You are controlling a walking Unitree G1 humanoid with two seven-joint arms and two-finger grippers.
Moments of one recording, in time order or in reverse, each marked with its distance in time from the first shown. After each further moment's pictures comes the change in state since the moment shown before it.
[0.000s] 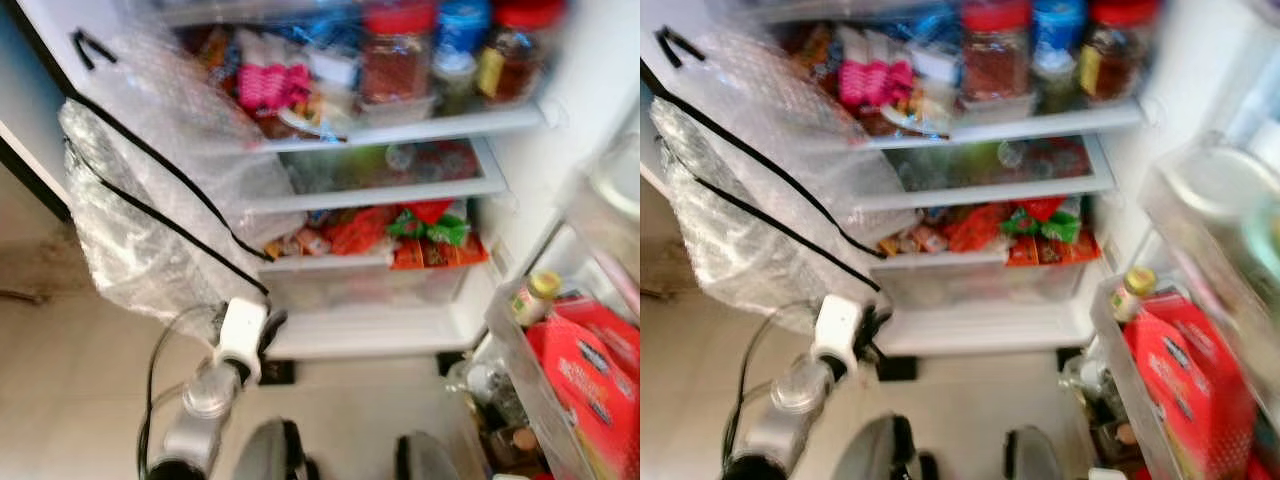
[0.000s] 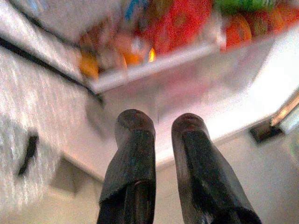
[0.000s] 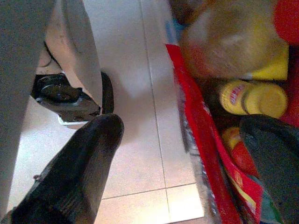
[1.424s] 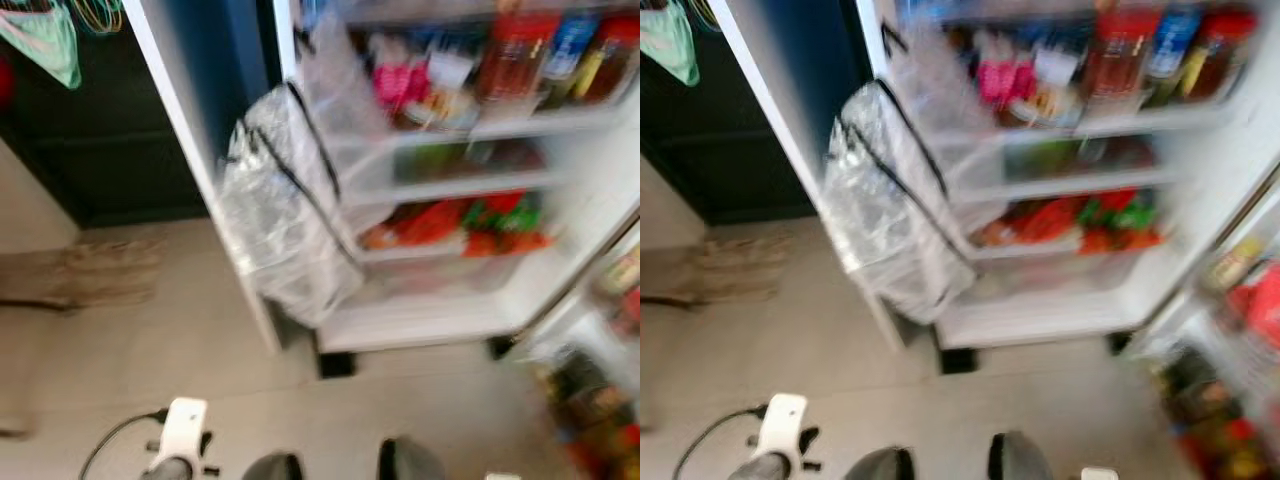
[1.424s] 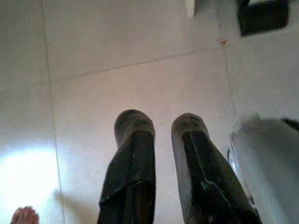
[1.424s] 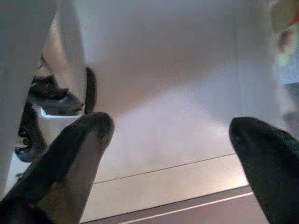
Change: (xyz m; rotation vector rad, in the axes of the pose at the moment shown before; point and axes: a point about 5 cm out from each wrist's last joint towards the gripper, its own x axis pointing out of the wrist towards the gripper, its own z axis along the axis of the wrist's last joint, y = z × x) left arm -0.070 0.028 -0.122 -0.110 0.551 0.271; right arm -0.001 0.006 -0.001 -0.003 0.000 0.046
